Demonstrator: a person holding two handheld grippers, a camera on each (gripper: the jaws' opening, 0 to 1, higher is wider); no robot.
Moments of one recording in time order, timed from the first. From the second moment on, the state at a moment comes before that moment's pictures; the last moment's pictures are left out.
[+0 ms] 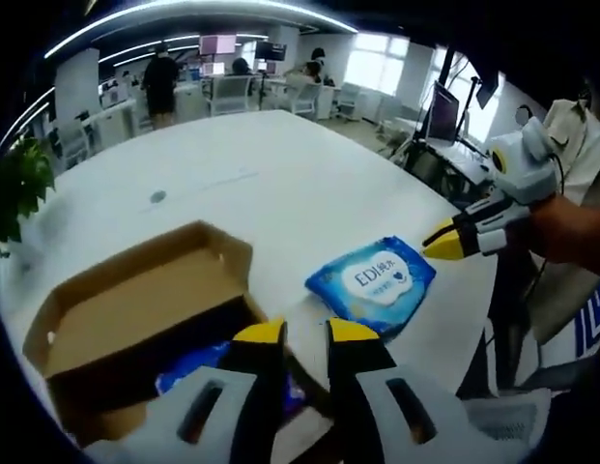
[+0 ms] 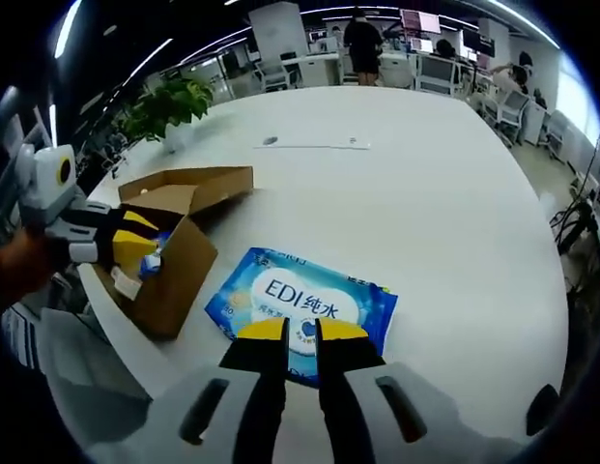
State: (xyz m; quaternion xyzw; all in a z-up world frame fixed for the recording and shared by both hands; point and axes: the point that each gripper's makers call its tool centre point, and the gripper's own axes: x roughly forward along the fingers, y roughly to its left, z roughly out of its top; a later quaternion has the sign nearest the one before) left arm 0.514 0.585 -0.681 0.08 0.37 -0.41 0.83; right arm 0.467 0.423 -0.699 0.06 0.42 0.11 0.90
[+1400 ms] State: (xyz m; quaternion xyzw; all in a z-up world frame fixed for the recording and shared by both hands) left arm 0.544 0.701 -0.736 0.07 0.42 -0.30 0.86; right arm 0.480 0.486 -0.698 0.03 0.44 0.15 0.89
